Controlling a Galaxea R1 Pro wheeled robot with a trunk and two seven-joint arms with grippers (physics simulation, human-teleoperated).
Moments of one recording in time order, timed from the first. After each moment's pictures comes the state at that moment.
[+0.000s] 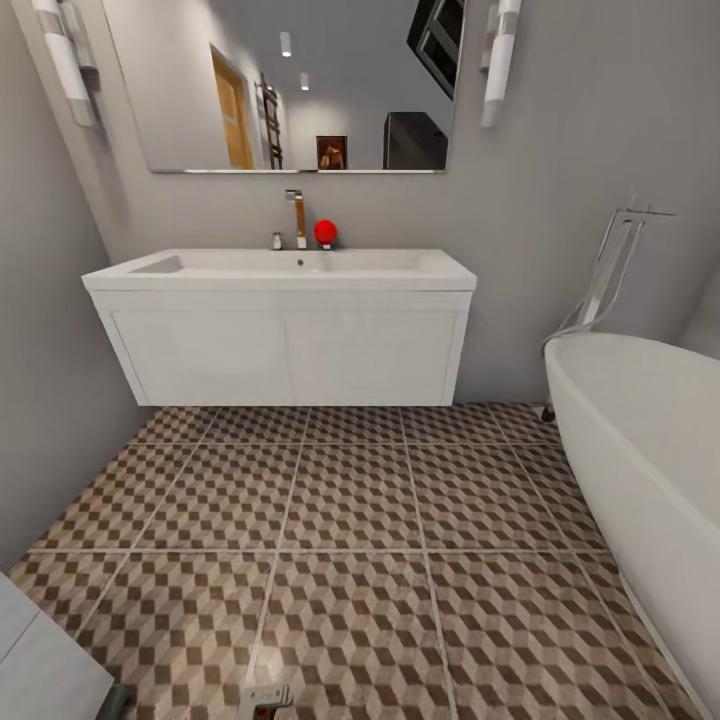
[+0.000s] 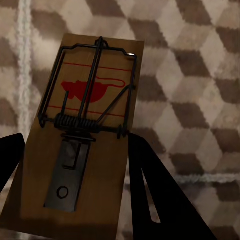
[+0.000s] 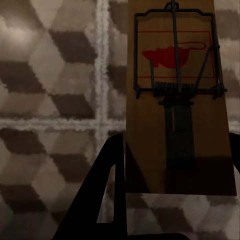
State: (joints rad) left arm -0.47 -0.08 -0.36 -0.01 0.42 -0.08 -0.04; right arm -0.37 0.07 0.02 0.01 0.04 -0.15 -0.16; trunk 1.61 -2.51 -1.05
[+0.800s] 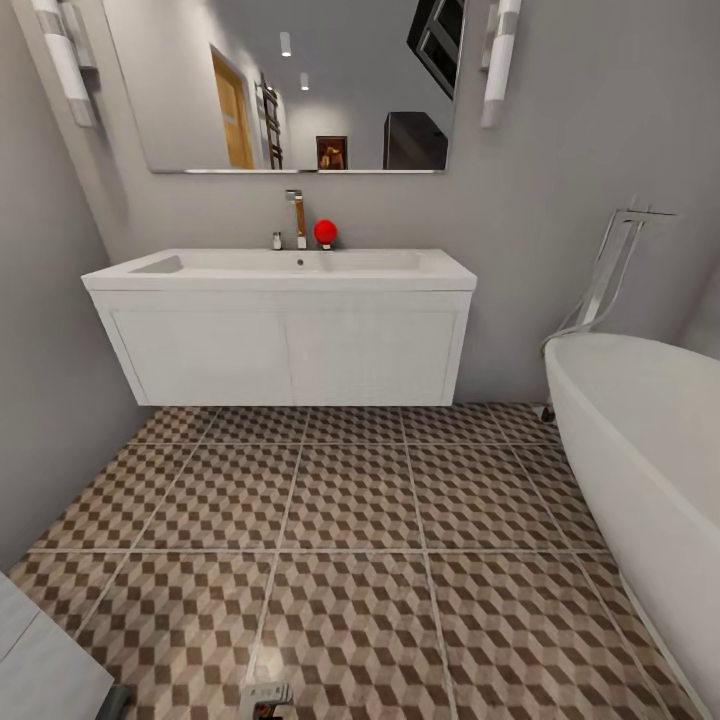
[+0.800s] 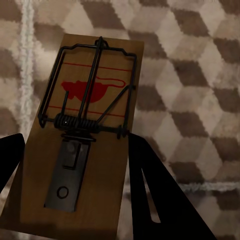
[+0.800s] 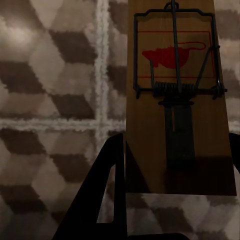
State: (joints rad) left arm -0.47 -0.08 -0.36 -0.01 0.42 -0.11 -0.04; right arm -0.37 0.07 0.02 0.01 0.04 -0.15 -0.16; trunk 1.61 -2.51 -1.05
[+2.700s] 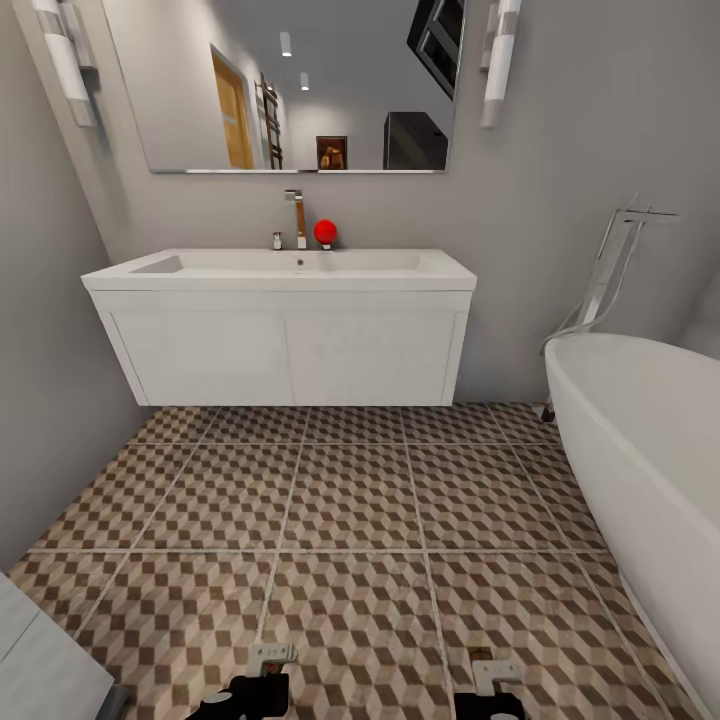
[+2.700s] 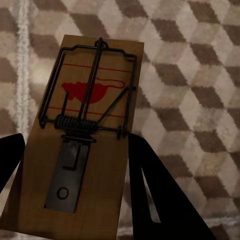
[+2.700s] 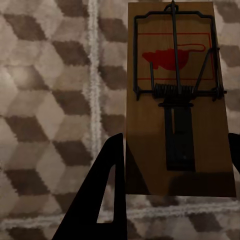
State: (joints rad) left arm -0.48 -0.05 -0.36 -0.18 0.41 -0.01 -0.04; right arm -0.38 0.08 0.01 -0.31 0.03 0.05 -0.19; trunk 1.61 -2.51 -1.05
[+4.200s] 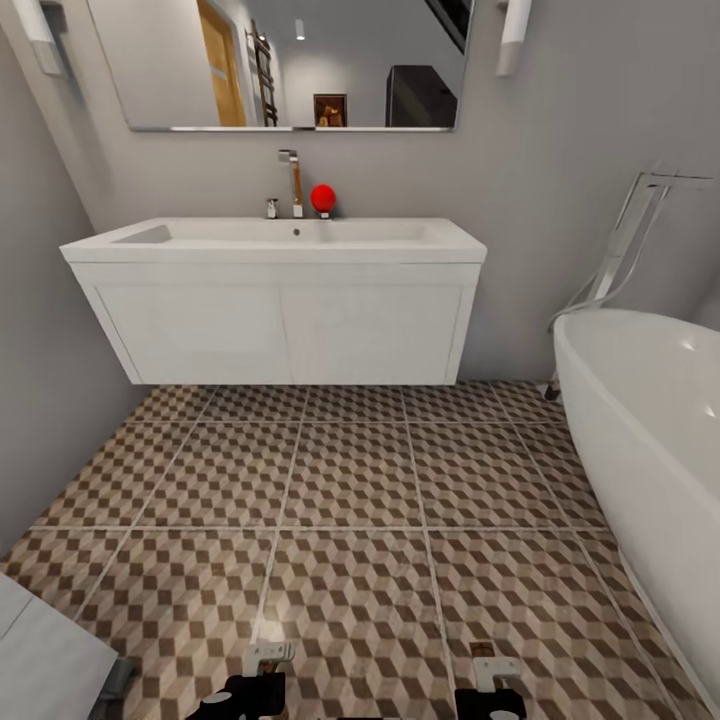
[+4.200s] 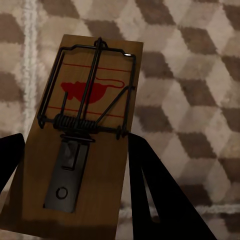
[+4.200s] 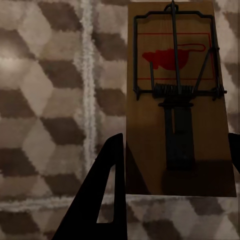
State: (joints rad) left arm -0.48 -0.05 -0.36 -0.18 0.41 -0.02 0.01; right arm -0.38 0.08 0.02 -0.32 0.04 0.05 -0.21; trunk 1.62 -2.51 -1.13
